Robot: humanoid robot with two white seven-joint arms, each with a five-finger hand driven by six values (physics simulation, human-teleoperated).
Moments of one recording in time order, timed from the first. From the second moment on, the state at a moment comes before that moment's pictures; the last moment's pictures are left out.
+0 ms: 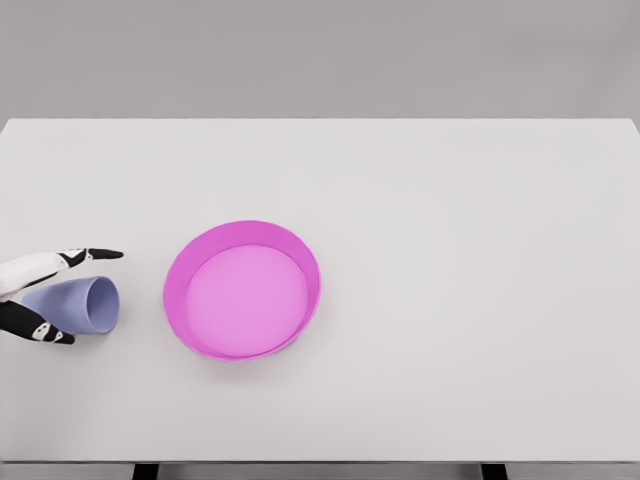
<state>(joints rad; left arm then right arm) -0.14 1.32 -0.63 -1.67 0.27 -0.39 -0.23 -0.06 0.00 -0.03 0.12 -0.03 0.11 0.04</state>
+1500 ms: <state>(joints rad) -0.12 1.13 -0.48 -1.76 0.55 -0.57 -0.22 -0.06 0.00 -0.03 0.12 -0.03 0.11 0.04</state>
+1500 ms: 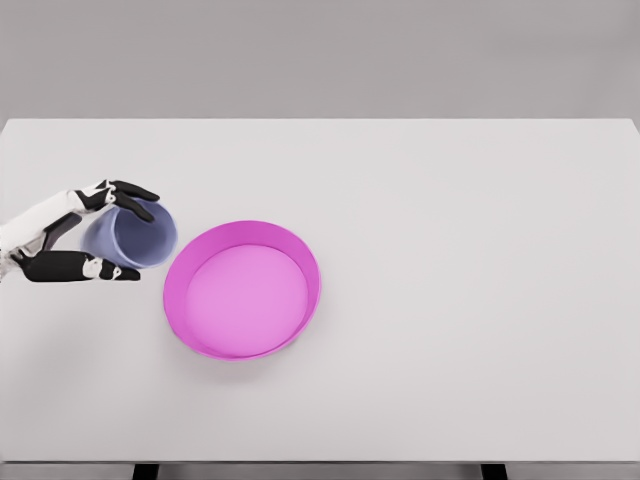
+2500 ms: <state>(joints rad) -0.15 0.74 -0.60 -1.76 0.77 -0.56 -0.22 -0.06 0.00 -0.03 0.12 -0.03 0.11 0.04</state>
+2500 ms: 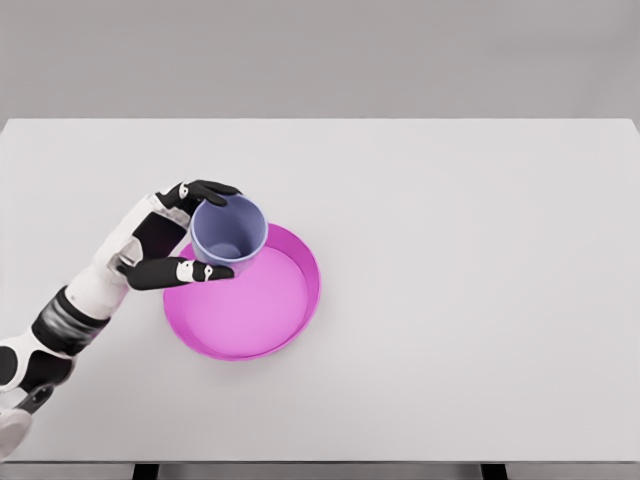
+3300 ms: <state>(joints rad) -0.21 0.75 -0.74 -1.76 0.91 -0.49 -0.17 -0.06 0.00 -0.03 0.12 -0.03 0.11 0.04</state>
